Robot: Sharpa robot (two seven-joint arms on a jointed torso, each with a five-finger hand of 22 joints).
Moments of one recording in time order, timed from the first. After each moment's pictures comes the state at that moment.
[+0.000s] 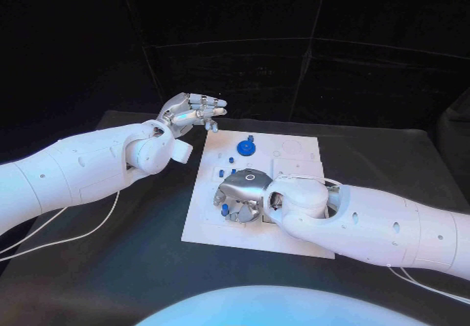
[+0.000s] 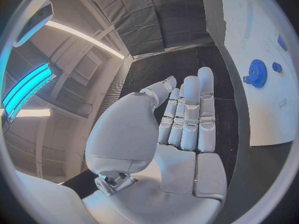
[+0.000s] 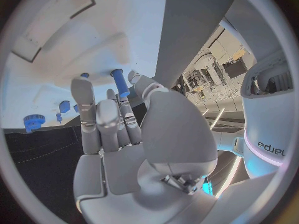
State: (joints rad) left arm 1.19 -0.75 -0.04 1.24 -0.10 -0.08 0.43; left_hand 1.33 -0.09 0.45 -0.08 0.08 0.97 0.19 0.18 0.07 1.03 0.12 0.34 0.08 1.18 0.03 0.97 0.46 0.17 1.14 0.13 0.62 0.70; right arm 1.05 -0.52 -0.05 1.61 -1.80 -0.10 -0.14; right_hand 1.35 -0.18 0.37 0.02 0.11 0.93 0.18 0.06 0.06 0.99 0.12 0.07 0.06 1.45 0.02 1.21 0.90 0.14 1.22 0.12 1.09 0.65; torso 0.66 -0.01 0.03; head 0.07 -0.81
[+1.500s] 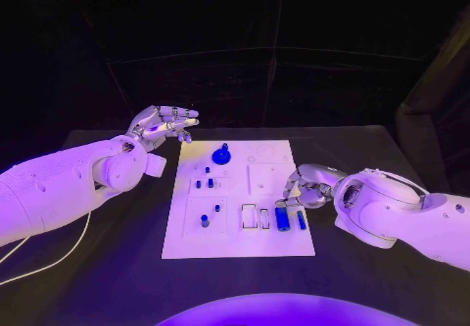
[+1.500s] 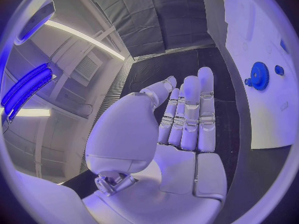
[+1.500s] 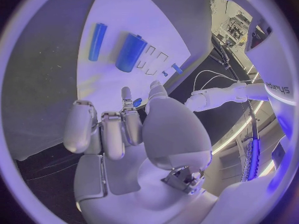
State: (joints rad) left arm 1.19 -0.77 -0.04 1.25 -0.10 -0.07 0.42; left_hand 1.33 -0.09 0.44 -0.08 0.08 0.97 0.19 0.18 0.07 1.03 0.12 0.34 0.08 1.18 0.03 0.97 0.46 0.17 1.14 0.13 0.62 0.70; right arm 1.05 -1.05 -0.01 1.88 -1.41 -0.24 -0.47; right_hand 1.24 -0.03 -0.19 0.29 0.26 0.90 0.10 0.42 0.15 1.46 0.03 1.40 1.31 1.47 -0.04 1.51 1.31 0.09 1.41 0.06 1.38 1.14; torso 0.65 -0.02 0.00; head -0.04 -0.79
